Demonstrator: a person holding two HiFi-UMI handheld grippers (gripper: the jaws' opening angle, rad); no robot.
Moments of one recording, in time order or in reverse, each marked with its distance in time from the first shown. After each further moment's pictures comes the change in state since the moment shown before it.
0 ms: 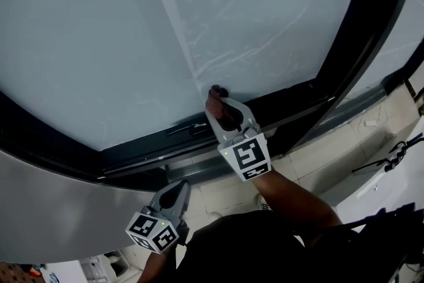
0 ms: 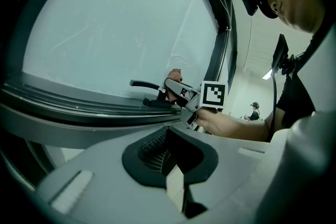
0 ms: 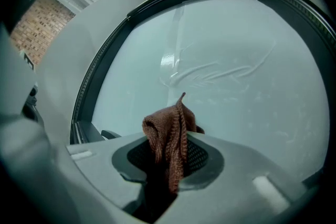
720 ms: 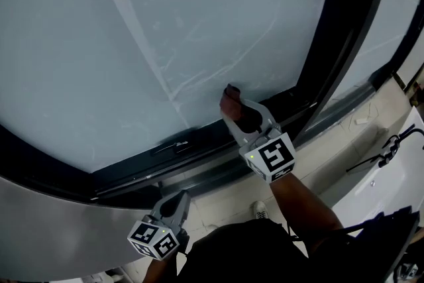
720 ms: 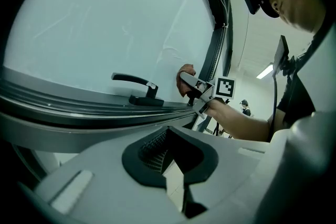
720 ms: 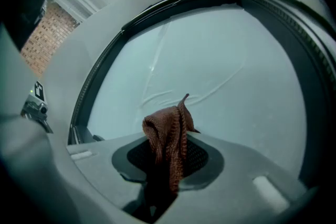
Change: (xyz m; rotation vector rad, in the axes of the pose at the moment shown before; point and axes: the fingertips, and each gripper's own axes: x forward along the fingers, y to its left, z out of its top) left arm 0.032 -0.019 0.000 0.011 0.037 -0.065; right arm -0.054 -0.083 0.031 -0.014 -0.060 -0.040
